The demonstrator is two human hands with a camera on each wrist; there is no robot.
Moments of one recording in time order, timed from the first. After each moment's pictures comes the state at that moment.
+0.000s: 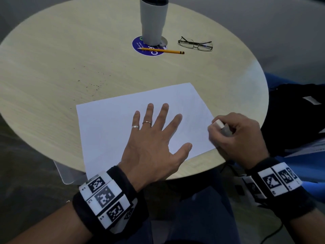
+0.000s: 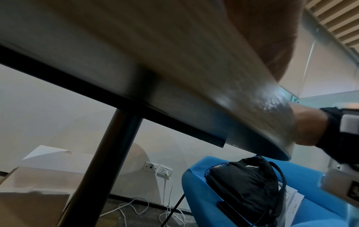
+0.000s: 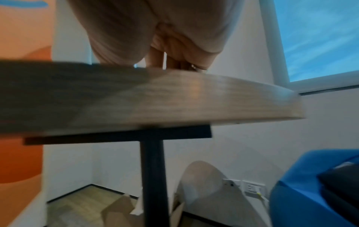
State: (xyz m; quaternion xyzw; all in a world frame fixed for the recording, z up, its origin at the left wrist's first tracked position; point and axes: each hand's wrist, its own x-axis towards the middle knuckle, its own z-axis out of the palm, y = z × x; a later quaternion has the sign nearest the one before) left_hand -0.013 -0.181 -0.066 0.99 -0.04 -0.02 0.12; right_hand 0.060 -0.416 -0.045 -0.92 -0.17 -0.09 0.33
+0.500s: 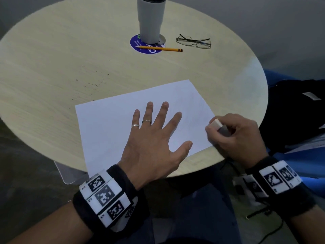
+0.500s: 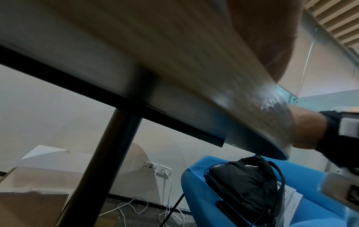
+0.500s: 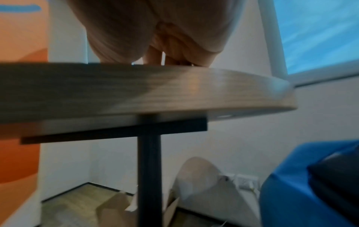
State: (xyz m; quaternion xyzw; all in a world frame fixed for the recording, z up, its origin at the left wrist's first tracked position) left_hand -0.013 -0.182 -0.065 0.99 -0.04 -0.02 0.12; right_hand 0.056 -0.416 -0.049 -0.92 -0.19 -0.09 0.32
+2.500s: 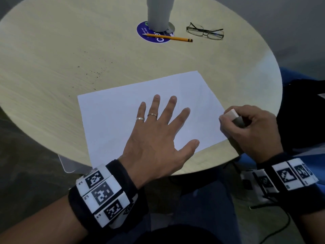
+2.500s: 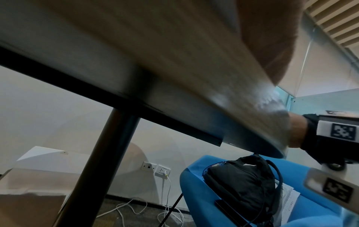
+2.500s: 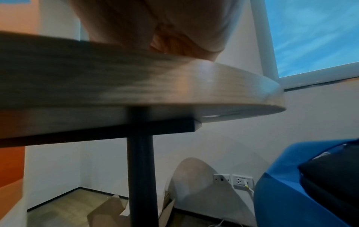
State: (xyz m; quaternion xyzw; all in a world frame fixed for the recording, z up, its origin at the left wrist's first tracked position) left_hand -0.012 -0.185 -0.066 0.99 -0.05 -0.02 0.12; right_hand 0.078 -0.429 -0.055 -0.93 -0.17 -0.10 0.32
